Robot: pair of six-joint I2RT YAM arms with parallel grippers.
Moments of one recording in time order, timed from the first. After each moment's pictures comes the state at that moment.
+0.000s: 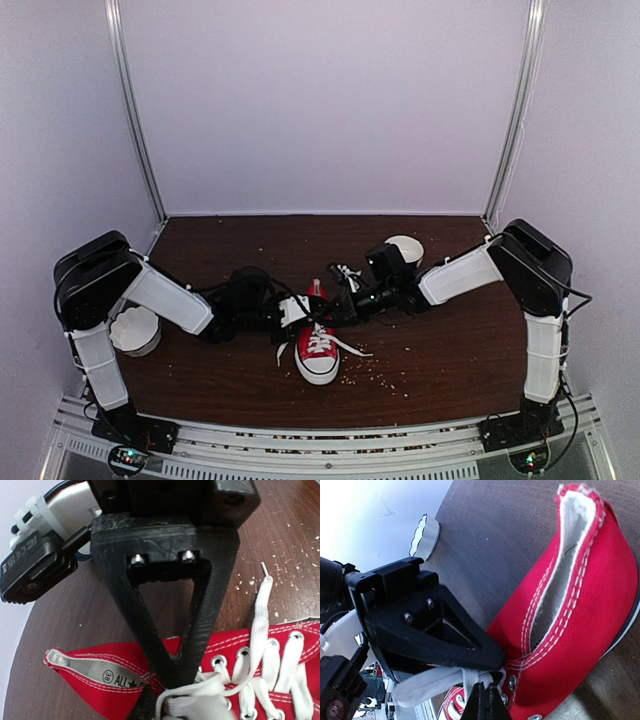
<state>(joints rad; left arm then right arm) -0.83 1.86 0.76 0.57 0.28 0.64 0.72 2.03 1.09 0.31 -0.78 0.61</state>
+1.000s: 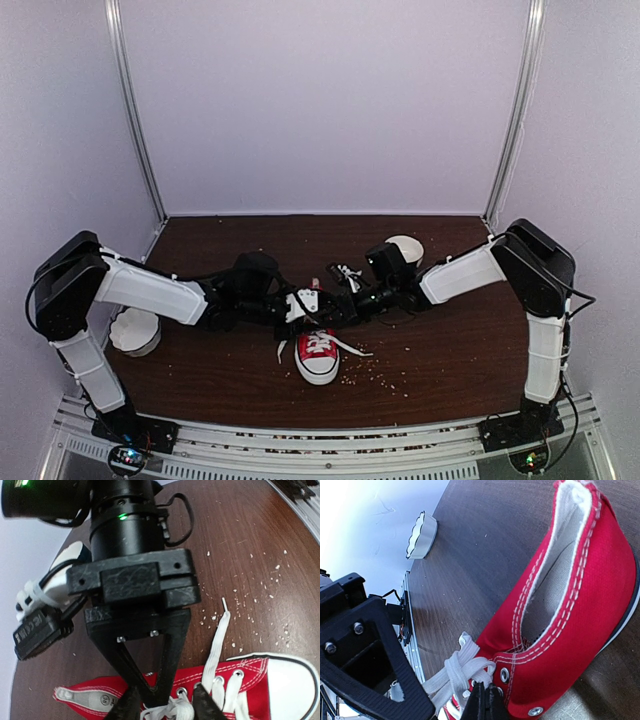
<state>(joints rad) -0.88 1.73 0.87 0.28 0.33 0.67 0.73 2.01 1.09 0.26 -0.77 0.59</state>
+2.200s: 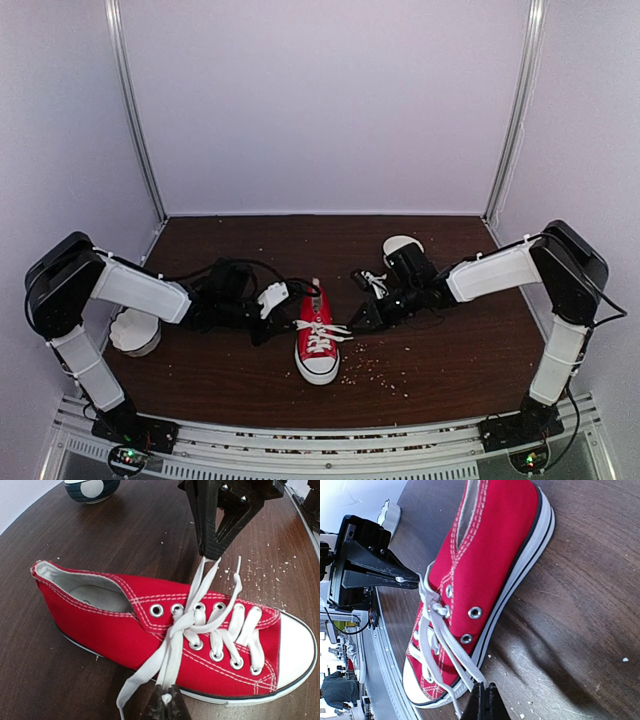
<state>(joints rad) -0.73 1.69 0.74 0.25 0.43 0.33 0.68 1.82 0.96 0.01 -0.64 0.41</state>
